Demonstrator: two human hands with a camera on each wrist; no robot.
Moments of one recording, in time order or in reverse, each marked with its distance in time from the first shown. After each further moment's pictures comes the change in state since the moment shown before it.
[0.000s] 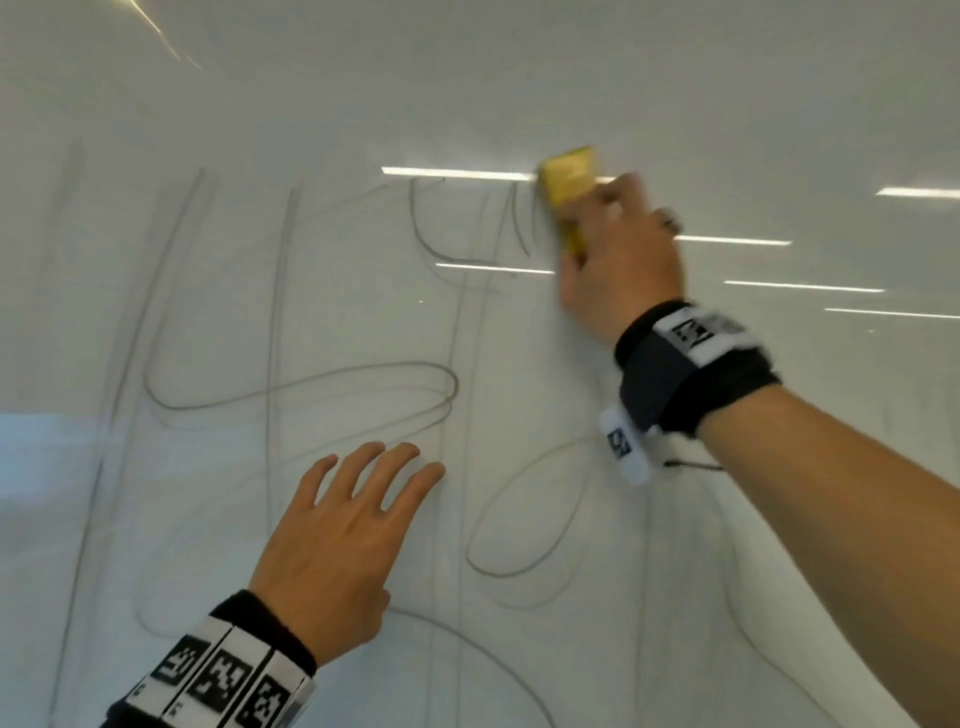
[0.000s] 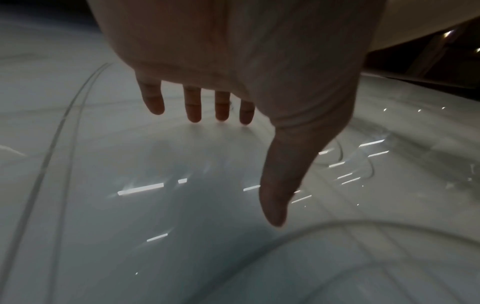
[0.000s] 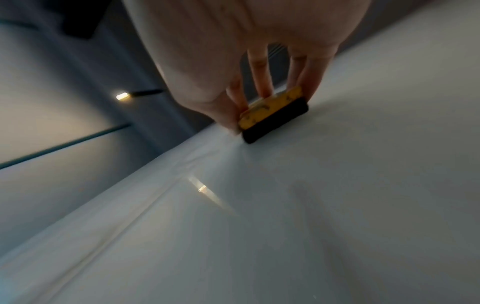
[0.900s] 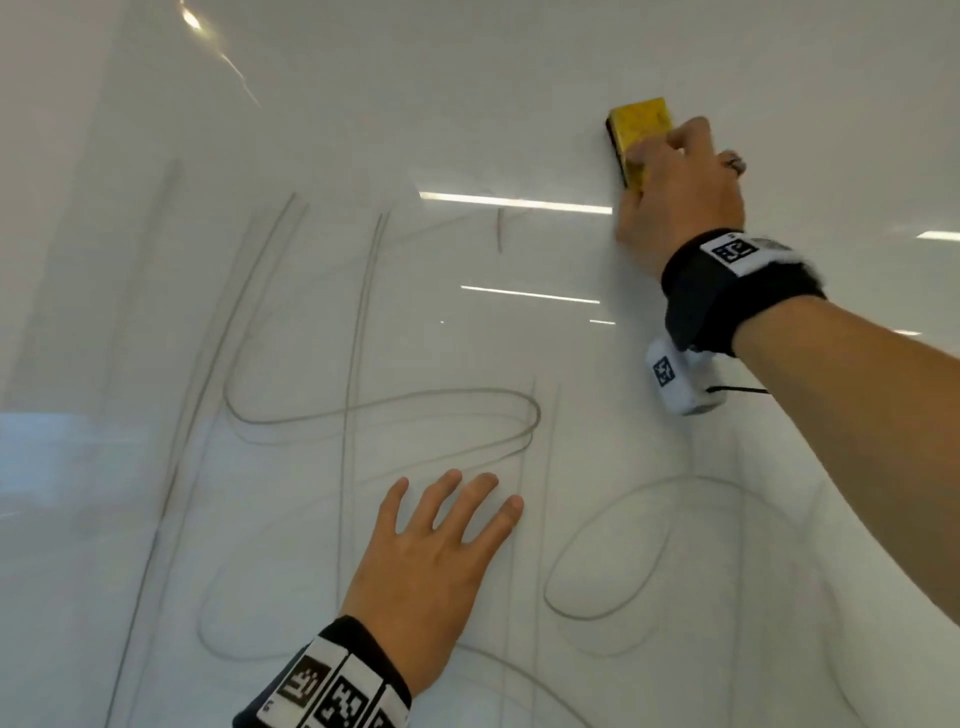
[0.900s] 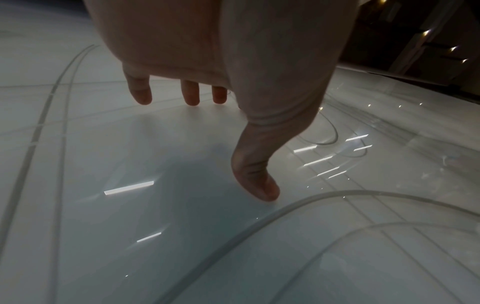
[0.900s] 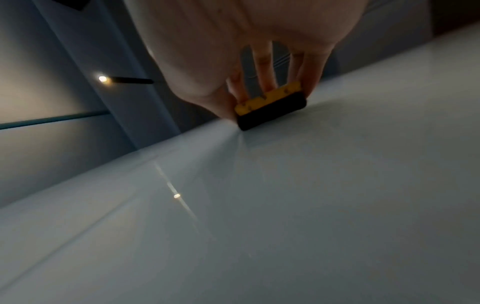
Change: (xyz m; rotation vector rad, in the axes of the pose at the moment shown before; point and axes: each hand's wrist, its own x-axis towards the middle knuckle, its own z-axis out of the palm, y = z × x) left_hand 0.009 -0.005 0.026 -0.103 0.065 0.021; right_hand 0.087 -0.025 -0.004 -0.045 0.104 0.058
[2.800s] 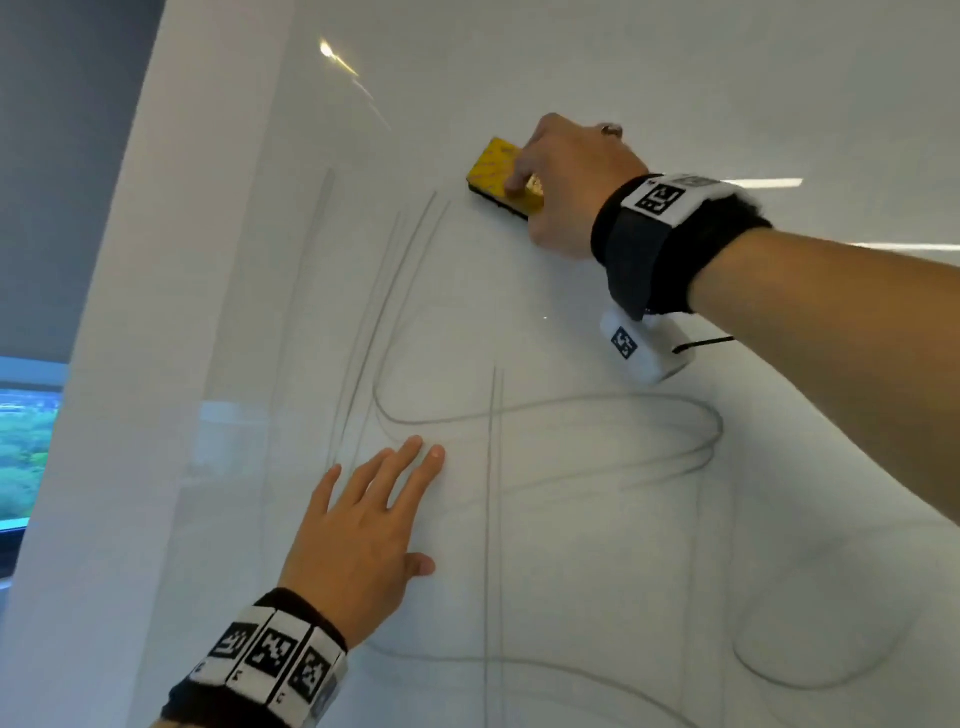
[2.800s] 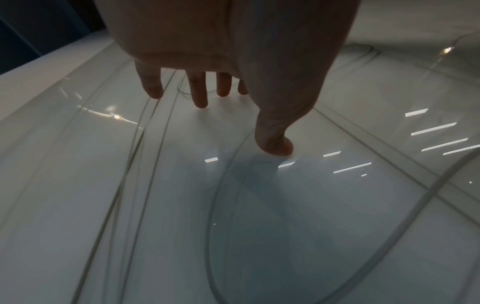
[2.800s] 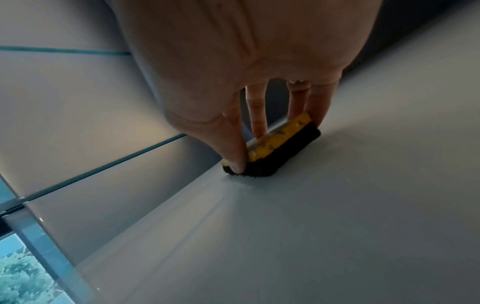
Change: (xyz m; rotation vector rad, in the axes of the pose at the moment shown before) left_hand -0.061 -0.162 0.029 0.145 0.143 -0.329; right_hand 0.016 -0.192 0.055 0.252 -0.361 -0.417
